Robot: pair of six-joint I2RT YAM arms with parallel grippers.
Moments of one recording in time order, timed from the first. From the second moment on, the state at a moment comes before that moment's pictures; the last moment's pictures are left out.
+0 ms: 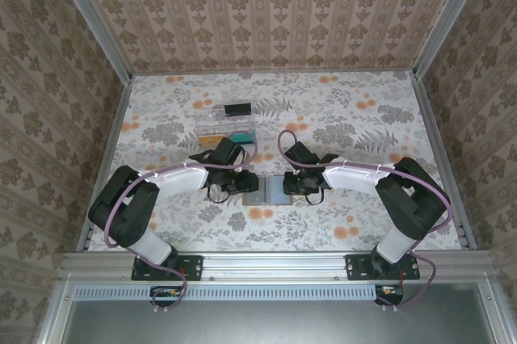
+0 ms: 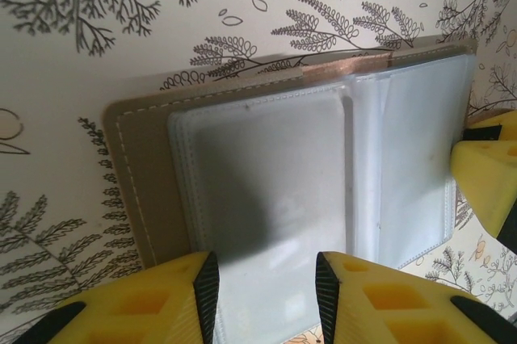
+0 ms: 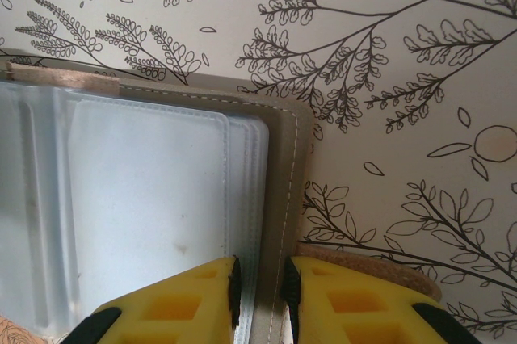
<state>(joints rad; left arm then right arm) -0.68 1.56 0.77 -0.33 0.37 -0.63 0.69 1.65 0.86 -0.39 -0.07 0.66</state>
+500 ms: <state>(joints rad) -0.68 1.58 0.77 -0.33 0.37 -0.63 0.69 1.65 0.86 -0.39 -0.07 0.66</state>
